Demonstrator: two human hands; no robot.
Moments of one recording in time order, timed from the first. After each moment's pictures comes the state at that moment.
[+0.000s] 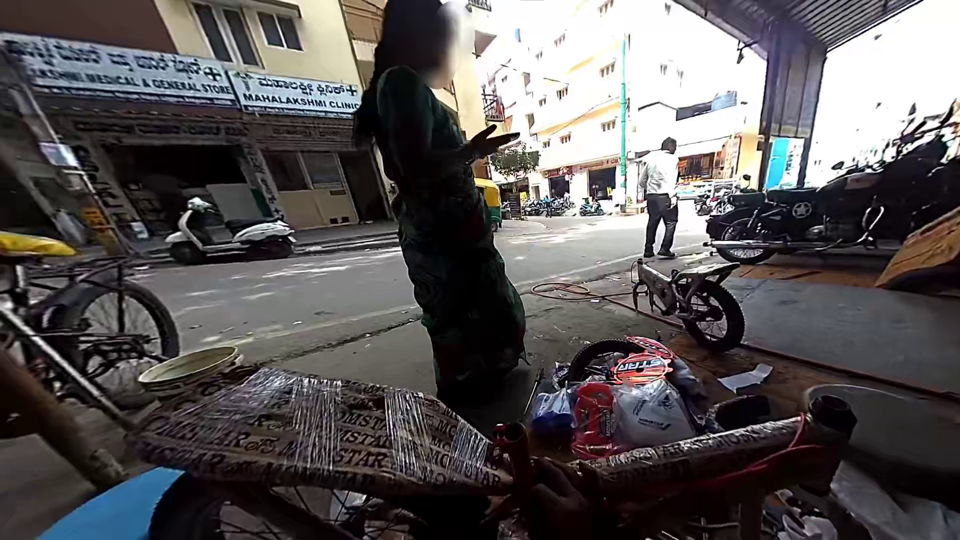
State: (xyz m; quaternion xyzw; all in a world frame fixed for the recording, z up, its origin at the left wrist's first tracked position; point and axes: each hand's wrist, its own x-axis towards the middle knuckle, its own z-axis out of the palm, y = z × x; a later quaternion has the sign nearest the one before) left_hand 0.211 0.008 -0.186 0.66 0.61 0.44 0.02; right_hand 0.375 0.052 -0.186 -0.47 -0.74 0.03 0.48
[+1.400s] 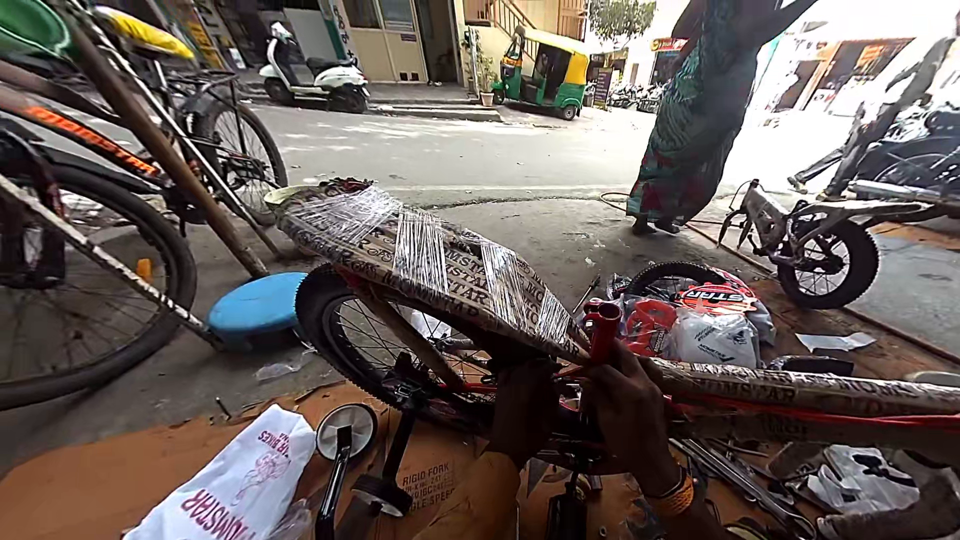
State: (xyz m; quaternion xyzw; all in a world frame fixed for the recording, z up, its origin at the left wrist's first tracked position) left_hand 0.186 0.033 -0.231 0.68 0.50 0.53 -0.06; right_hand 0.369 0.055 -0.192 -0.44 -0.78 0.04 0.45
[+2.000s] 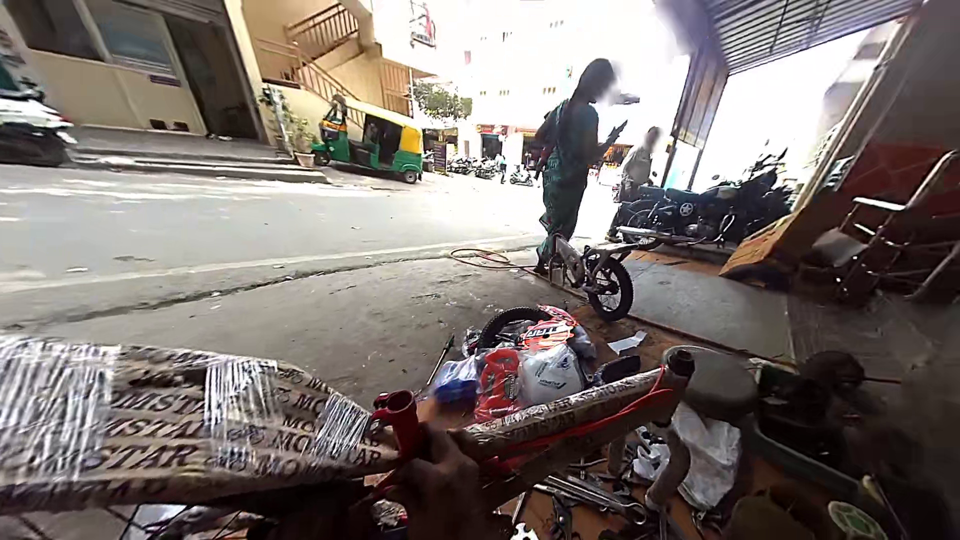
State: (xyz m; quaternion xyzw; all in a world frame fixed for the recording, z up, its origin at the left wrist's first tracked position) left_hand 0.187 0.019 -0.214 0.70 0.51 0.50 0.00; right_hand 0.364 0.050 -0.182 -0.43 -0.76 0.05 0.49
